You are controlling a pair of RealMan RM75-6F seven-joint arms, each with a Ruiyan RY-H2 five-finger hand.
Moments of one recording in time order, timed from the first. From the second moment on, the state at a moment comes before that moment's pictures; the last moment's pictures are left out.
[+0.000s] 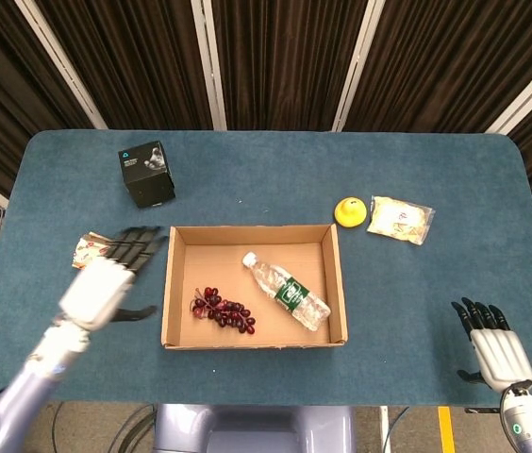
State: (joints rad) left arm -0.48 -1.13 -0.02 -1.88 1.54 1.34 0.15; right arm 0.16 -1.09 -0.04 -1.72 -1.33 1.22 -0.27
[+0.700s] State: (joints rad) left arm -0.44 -1.26 0.03 -1.27 1.40 1.05 -0.17; right arm 0.19 -1.14 -0.03 -1.72 -1.25 1.16 -0.38
